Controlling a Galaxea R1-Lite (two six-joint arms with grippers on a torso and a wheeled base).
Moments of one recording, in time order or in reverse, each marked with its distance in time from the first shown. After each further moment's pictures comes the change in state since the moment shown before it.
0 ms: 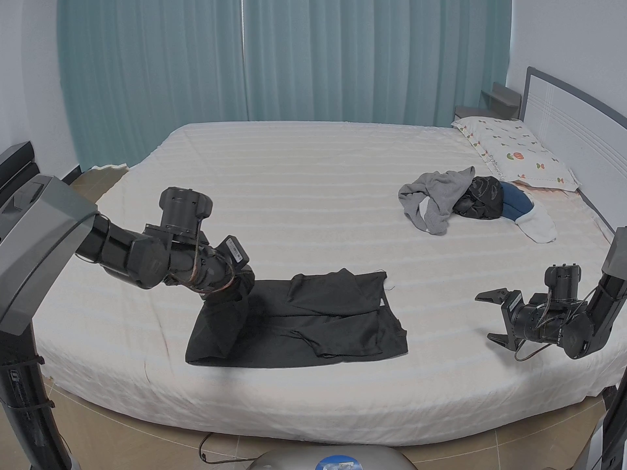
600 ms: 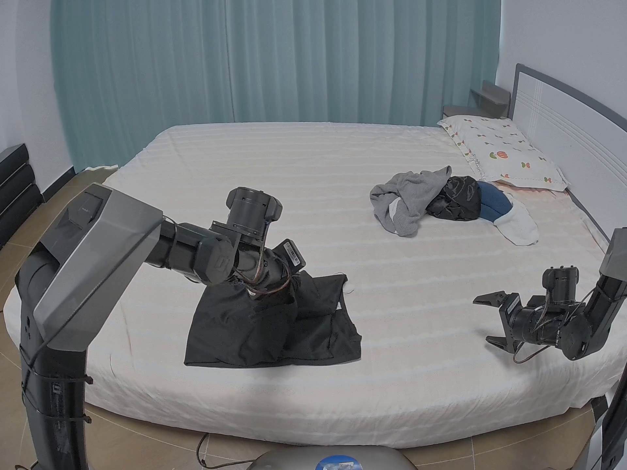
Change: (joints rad) left arm -0.150 0.191 -0.286 0.120 0.120 -0.011; right arm 0.013 0.016 -0.001 0.000 0.000 -0.006
